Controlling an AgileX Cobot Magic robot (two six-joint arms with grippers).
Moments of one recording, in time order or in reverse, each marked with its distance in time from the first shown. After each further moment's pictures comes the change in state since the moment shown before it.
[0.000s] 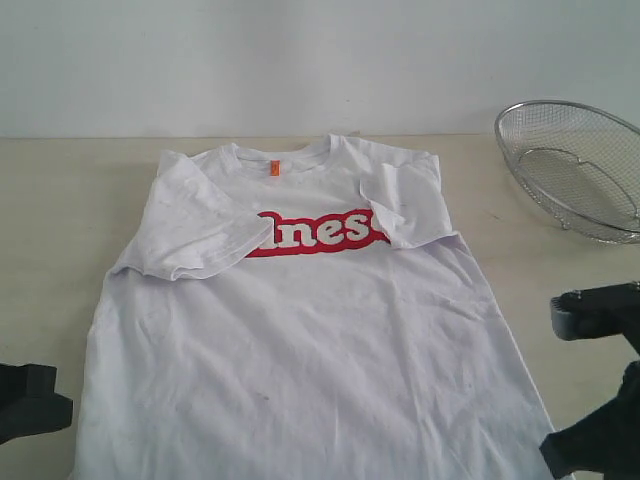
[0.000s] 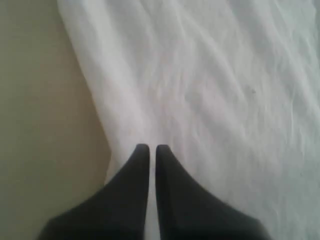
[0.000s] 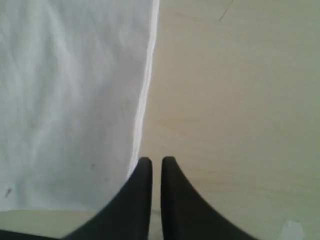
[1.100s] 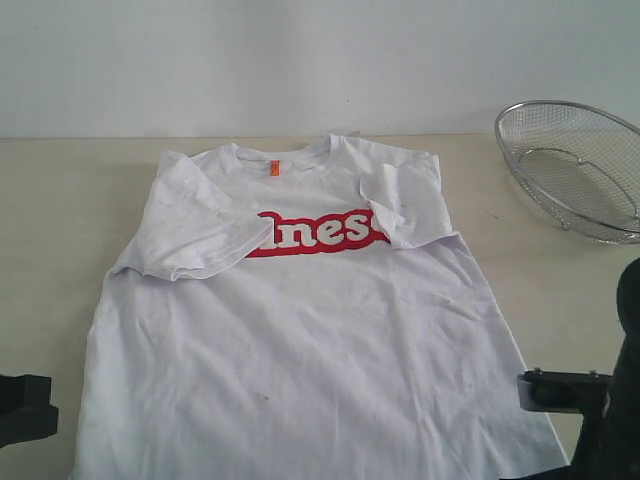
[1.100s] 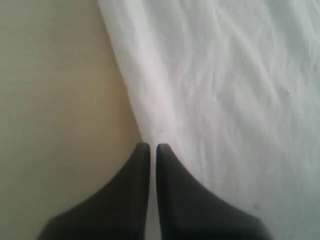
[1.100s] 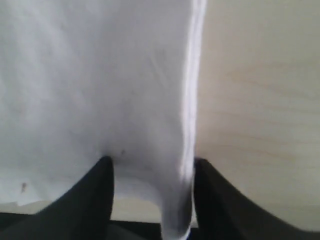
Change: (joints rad) left arm 0.000 0.000 0.025 0.034 -0.078 -0.028; right arm -0.002 0.349 0.013 0.261 -0.009 -0.029
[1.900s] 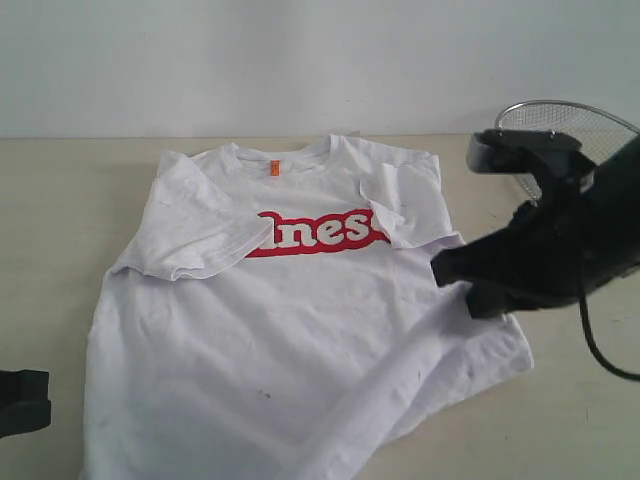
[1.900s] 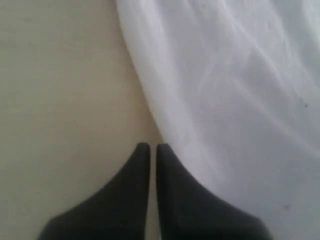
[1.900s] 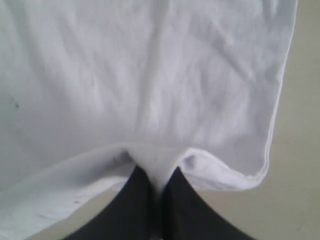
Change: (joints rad) left arm 0.000 0.000 0.000 0.000 -0.054 0.000; right arm 0.000 -0.207 -0.330 0.021 -0.160 -0.218
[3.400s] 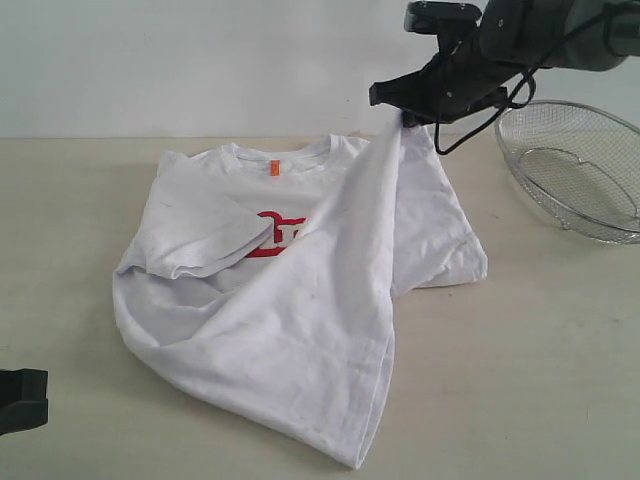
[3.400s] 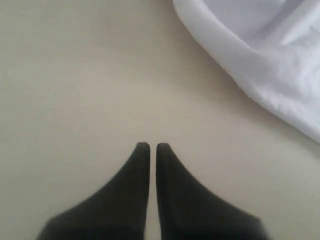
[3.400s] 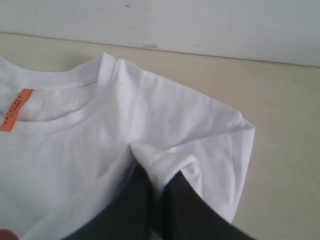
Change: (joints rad) left arm 0.000 0.000 0.000 0.002 -0.016 0.000; right arm -0.142 0.800 -0.983 -0.070 -0.192 -0.009
